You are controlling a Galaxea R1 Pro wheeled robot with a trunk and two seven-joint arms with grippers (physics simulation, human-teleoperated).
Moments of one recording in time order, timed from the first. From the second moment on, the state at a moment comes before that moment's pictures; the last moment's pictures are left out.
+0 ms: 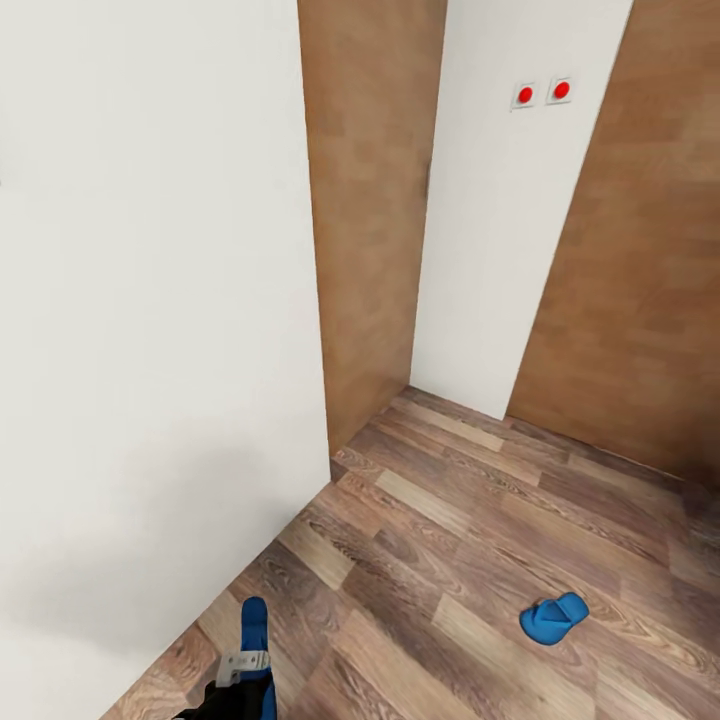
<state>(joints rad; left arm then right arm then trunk) -0.38 0.01 0.09 -0.28 0.03 -0.11 -0.29 -0.21 -0.38 -0.33 -0.26 -0.27 0.02 0.63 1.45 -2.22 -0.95</state>
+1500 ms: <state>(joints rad) -0.38 0.00 0.09 -0.28 0.03 -0.11 -0.28 -0.21 -0.38 -0.33 -0.26 -0.27 0.02 0.63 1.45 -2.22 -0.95</state>
